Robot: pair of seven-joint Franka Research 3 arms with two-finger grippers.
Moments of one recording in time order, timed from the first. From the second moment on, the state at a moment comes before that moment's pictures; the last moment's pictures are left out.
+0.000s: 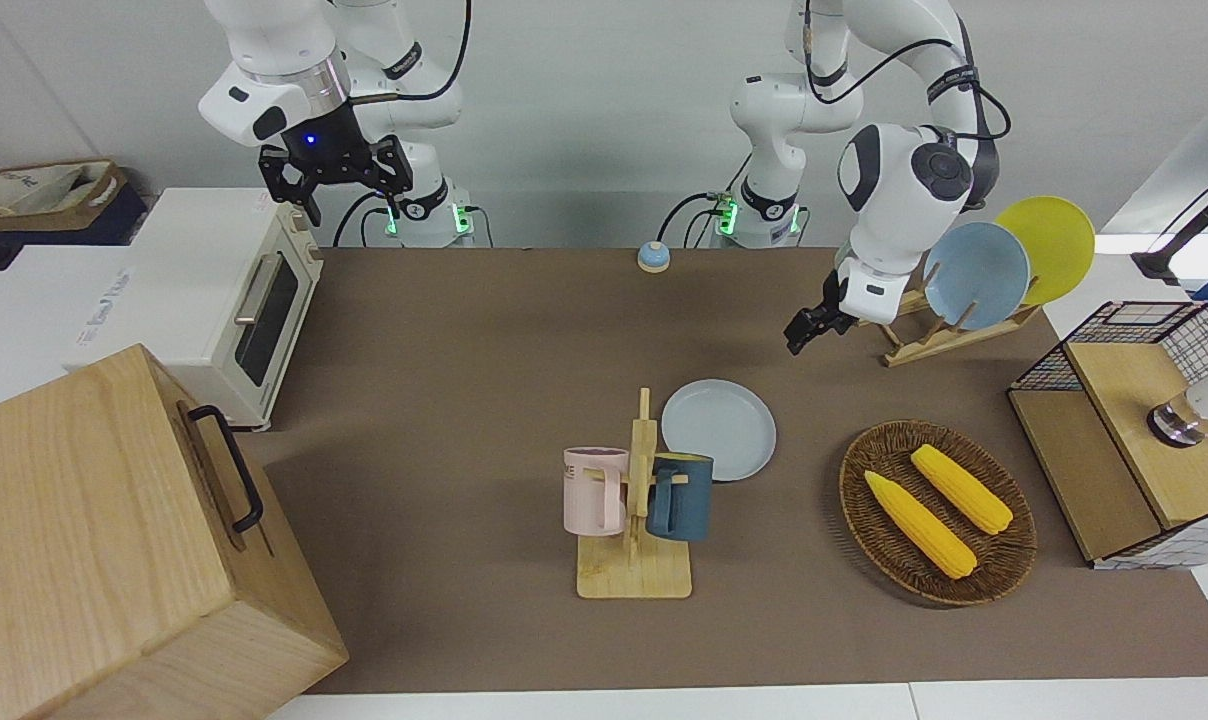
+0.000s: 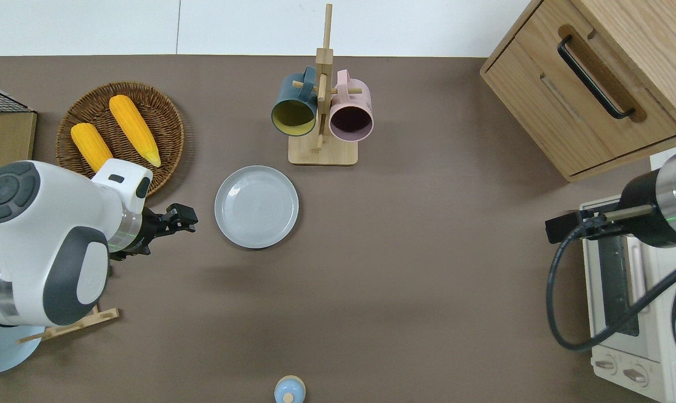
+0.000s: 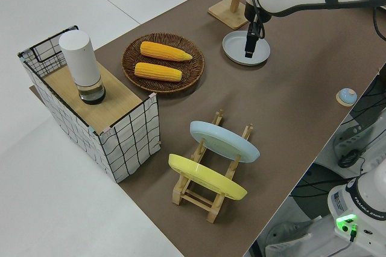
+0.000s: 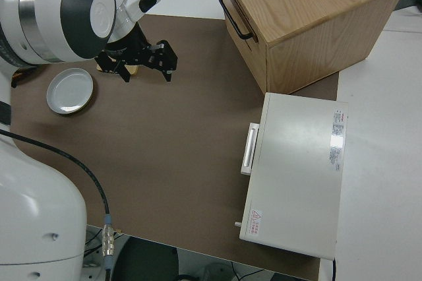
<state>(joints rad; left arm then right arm) -0.05 0.01 -0.09 -2.07 -0.10 2.02 -0.51 0.02 -0.01 0.12 -1.48 0.00 1.39 0.03</state>
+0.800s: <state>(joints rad) -0.13 0.19 -0.09 -2.09 -0.10 2.23 -0.59 0.02 -0.01 0.12 -1.48 0.00 1.39 0.03</state>
